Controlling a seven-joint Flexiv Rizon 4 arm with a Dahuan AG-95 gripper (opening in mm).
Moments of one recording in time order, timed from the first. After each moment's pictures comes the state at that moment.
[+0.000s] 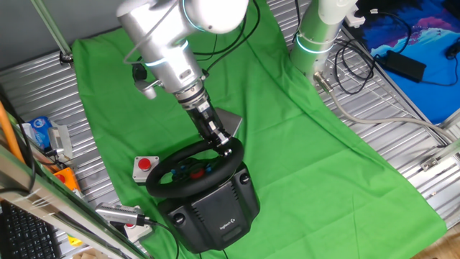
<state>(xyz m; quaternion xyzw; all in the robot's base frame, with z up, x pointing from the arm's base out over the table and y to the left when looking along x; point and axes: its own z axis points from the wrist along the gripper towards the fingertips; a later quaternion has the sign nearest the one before) 0.467 0.257 0.196 0.09 -0.94 -0.33 0.06</state>
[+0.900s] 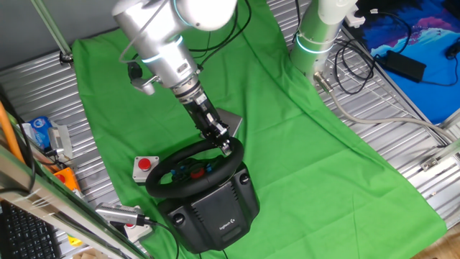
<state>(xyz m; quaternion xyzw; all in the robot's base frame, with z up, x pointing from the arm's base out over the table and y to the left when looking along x) 0.461 0.223 0.176 0.14 -0.93 -0.33 0.07</state>
